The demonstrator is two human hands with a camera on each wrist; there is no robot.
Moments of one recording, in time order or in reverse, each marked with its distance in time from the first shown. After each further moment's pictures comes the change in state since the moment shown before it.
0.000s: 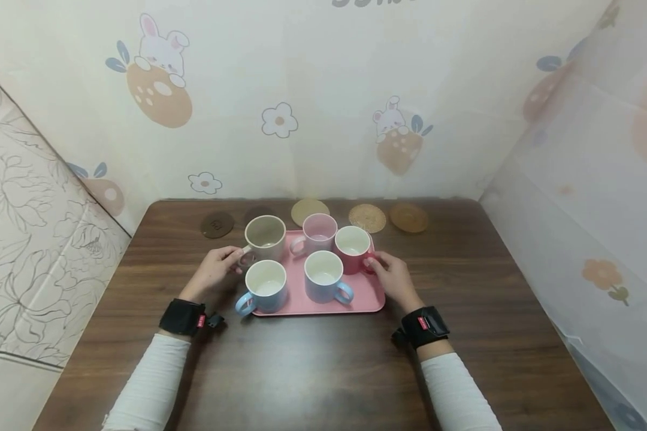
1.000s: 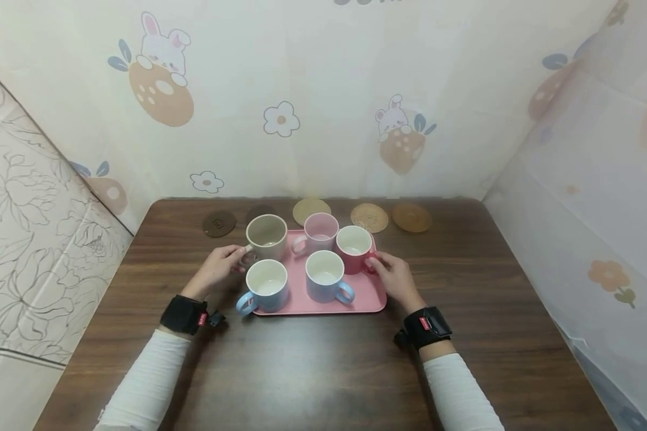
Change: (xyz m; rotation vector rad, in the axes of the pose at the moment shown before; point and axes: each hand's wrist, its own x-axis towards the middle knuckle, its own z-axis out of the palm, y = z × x) left_hand 0.003 0.008 0.004 -0.005 -0.017 -0.073; right_hand 0.001 0.002 -0.001 0.000 -0.003 0.025
